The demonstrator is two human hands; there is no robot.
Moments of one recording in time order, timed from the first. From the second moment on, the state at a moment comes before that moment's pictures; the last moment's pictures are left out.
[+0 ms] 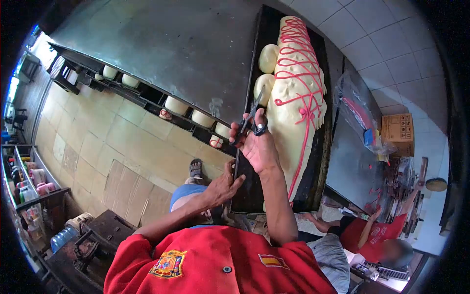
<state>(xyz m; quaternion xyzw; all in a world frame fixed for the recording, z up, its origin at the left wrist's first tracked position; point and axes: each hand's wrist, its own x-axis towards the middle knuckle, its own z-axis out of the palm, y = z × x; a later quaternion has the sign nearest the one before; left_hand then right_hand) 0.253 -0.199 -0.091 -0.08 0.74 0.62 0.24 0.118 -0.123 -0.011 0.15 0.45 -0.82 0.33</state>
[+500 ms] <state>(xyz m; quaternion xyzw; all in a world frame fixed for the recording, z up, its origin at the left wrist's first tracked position) 0.250 -0.199 -0.102 -0.05 0.75 0.62 0.23 0.128 -0.107 -0.015 0.17 0.43 -0.82 0.35</state>
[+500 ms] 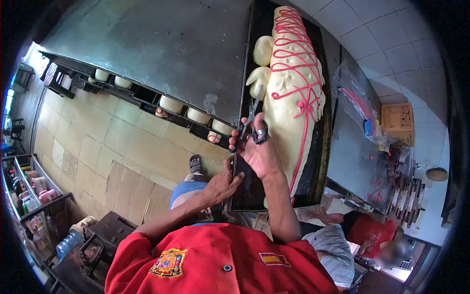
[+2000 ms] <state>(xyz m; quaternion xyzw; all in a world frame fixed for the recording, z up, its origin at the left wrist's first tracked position) 0.248 -0.204 -0.106 -0.01 0.74 0.63 0.23 0.013 -0.155 -0.017 0.11 0.45 -0.81 0.34</state>
